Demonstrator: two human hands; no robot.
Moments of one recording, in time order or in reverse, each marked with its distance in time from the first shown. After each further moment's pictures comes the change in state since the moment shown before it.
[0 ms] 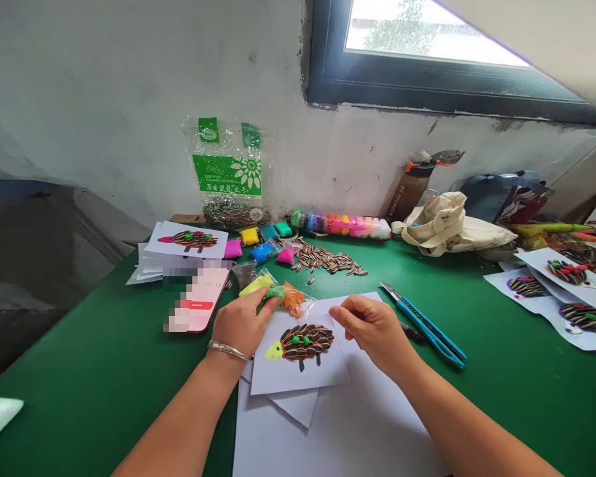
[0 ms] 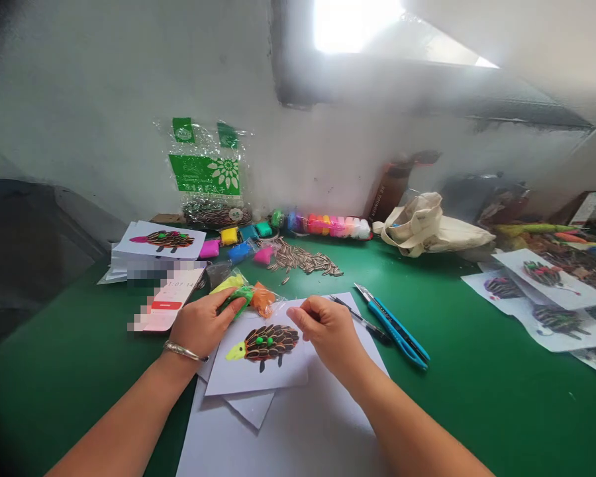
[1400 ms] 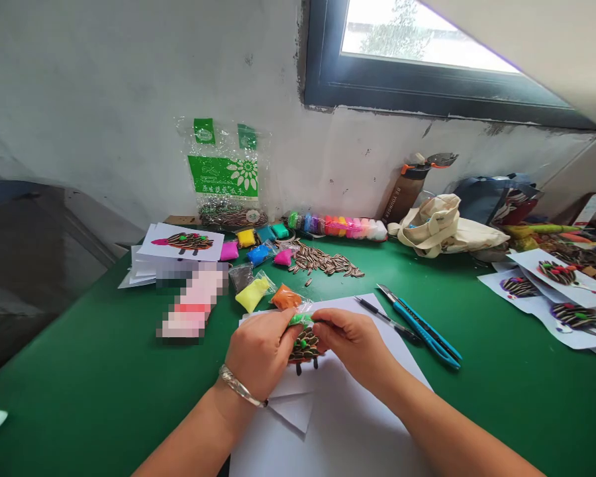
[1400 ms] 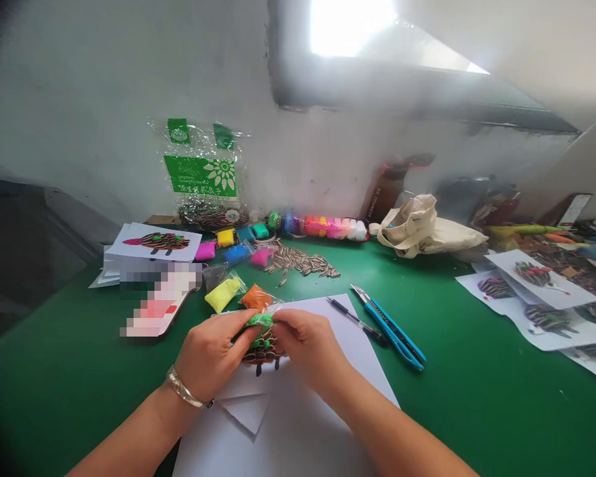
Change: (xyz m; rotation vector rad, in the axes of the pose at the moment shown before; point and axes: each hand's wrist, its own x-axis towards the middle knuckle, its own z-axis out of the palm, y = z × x) left_hand -0.023 0.039 -0.010 -0.234 0.103 0.325; right_hand -0.006 0.004 0.022 -0.029 -0.151 -0.130
